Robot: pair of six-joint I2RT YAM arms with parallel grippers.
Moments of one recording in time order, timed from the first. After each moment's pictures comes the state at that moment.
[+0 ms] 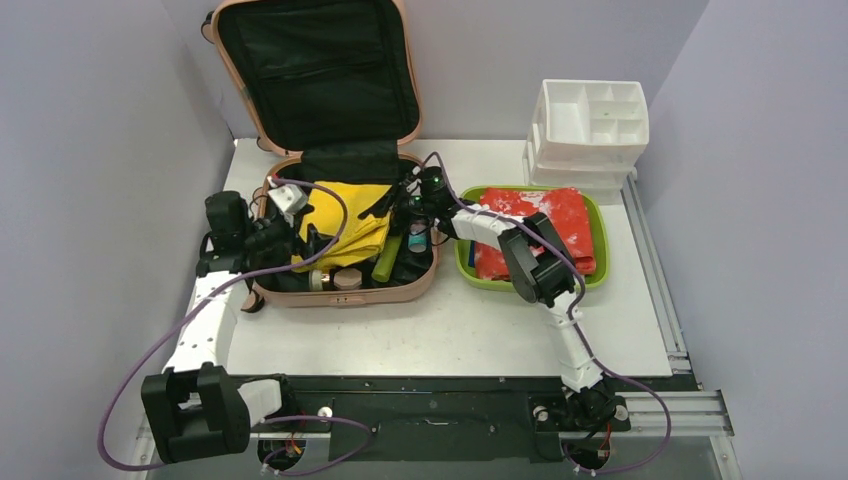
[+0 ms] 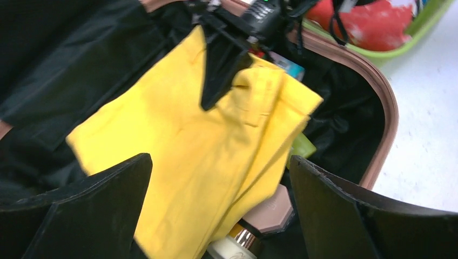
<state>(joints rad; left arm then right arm) 0.10 1.17 0.83 -0.13 0.96 0.43 0.61 2.35 1.70 0.24 -0.73 1.48</state>
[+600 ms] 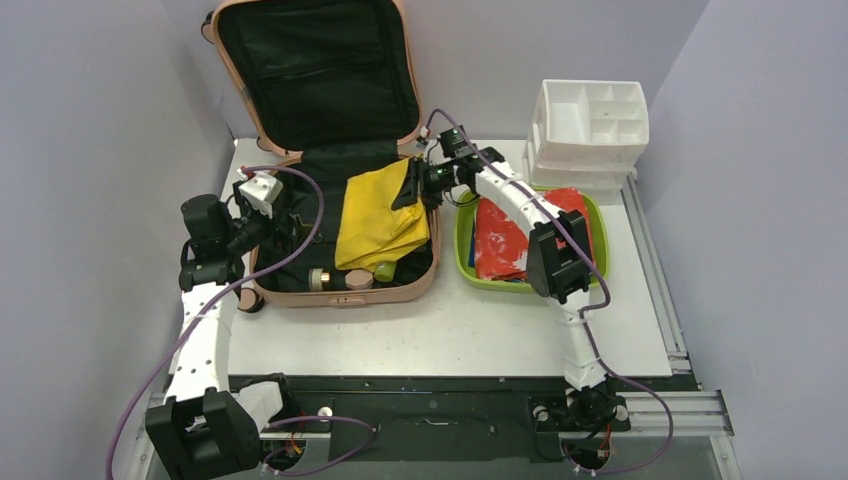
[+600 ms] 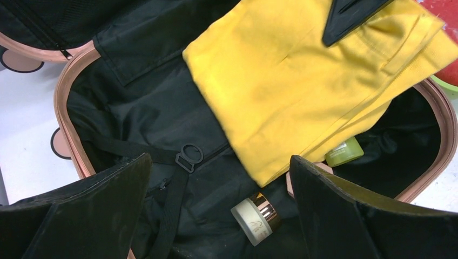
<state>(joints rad) 0.22 1.06 0.87 -0.21 0.72 0.28 0.52 2.29 2.07 -0.60 -0.73 0.63</state>
